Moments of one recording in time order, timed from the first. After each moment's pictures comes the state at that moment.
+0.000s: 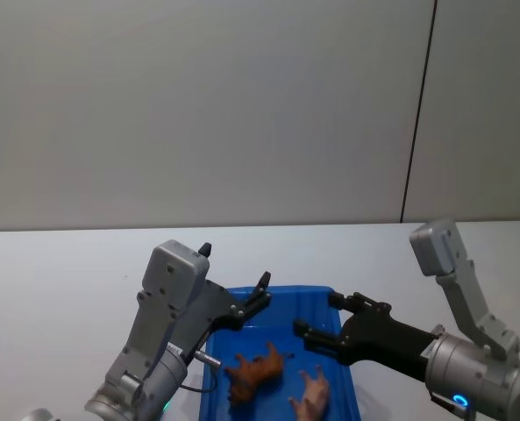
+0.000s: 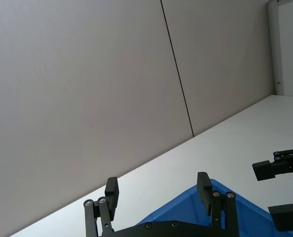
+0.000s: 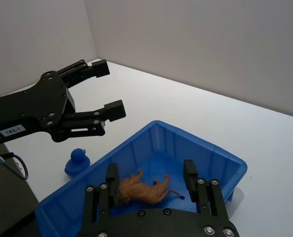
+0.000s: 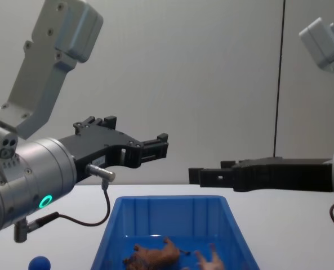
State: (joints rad) left arm -0.24 0.38 0.45 -1.63 -0.20 0.01 -0.01; right arm 0.27 0.27 -0.32 -1.58 0.33 0.36 0.53
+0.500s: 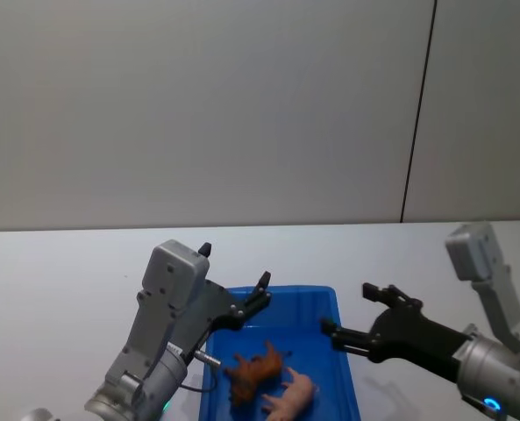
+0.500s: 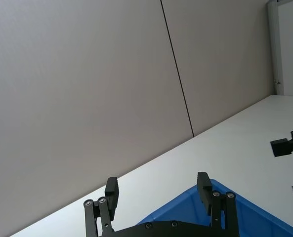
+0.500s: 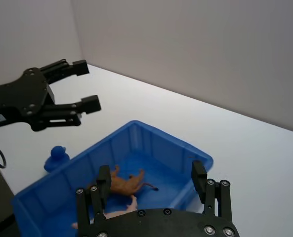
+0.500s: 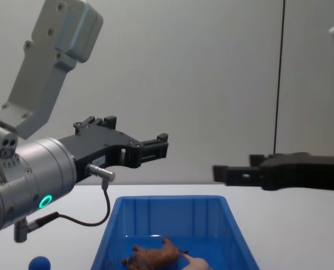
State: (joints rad) left arm -0.24 0.38 0.45 -1.63 -0.20 0.01 -0.01; right arm 0.23 0.33 -0.29 -1.60 0.34 0.29 0.52
